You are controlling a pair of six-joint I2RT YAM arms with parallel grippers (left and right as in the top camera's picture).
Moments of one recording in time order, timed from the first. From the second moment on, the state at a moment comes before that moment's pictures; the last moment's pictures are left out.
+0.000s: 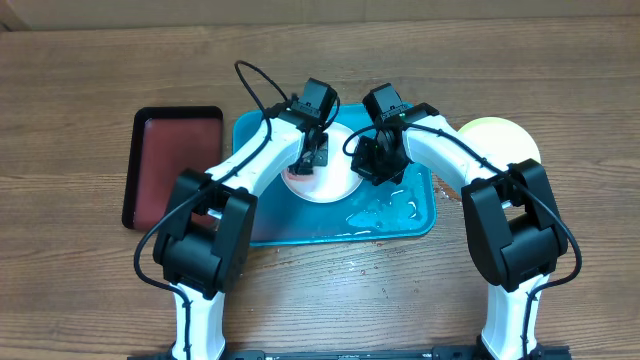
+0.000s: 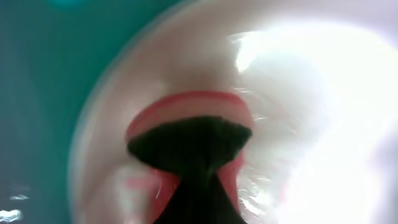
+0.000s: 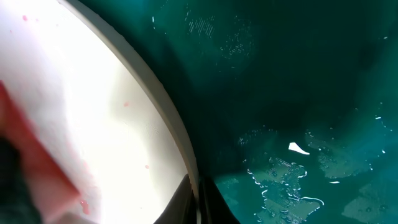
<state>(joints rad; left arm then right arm) -0.45 2.10 1.51 -0.74 -0.09 -0.38 0.41 2.09 1.46 -0.77 -0.26 0.75</state>
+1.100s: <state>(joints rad) -0.44 2.10 1.51 -0.82 0.08 -0.36 0.41 2.09 1.46 -0.77 -0.26 0.75</state>
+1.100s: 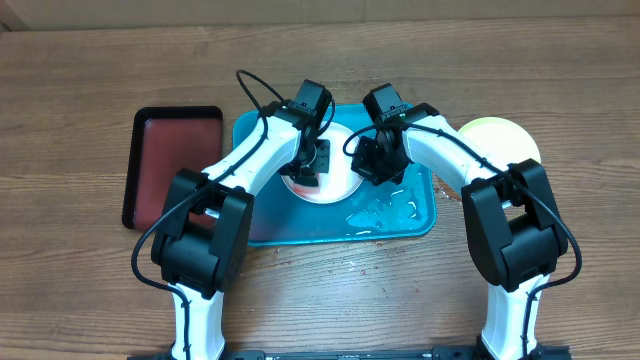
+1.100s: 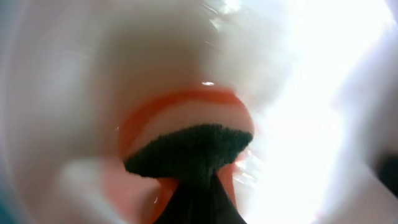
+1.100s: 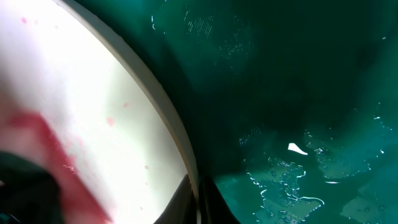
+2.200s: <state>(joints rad) -0.44 2.09 1.49 -0.75 0.13 -0.32 0.41 2.09 1.45 -0.77 -0.28 0.72</state>
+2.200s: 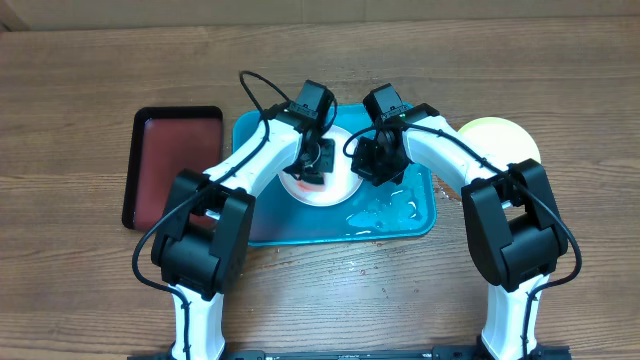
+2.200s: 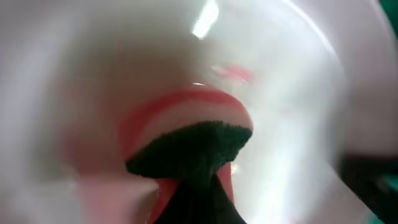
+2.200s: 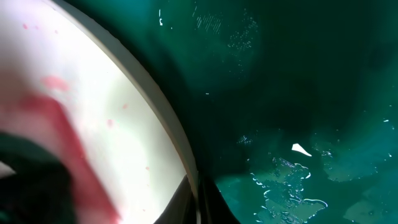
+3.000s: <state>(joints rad) -0.46 2.09 1.48 -0.59 0.06 -0.16 0.41 2.10 1.44 -0.74 -0.38 0.61</state>
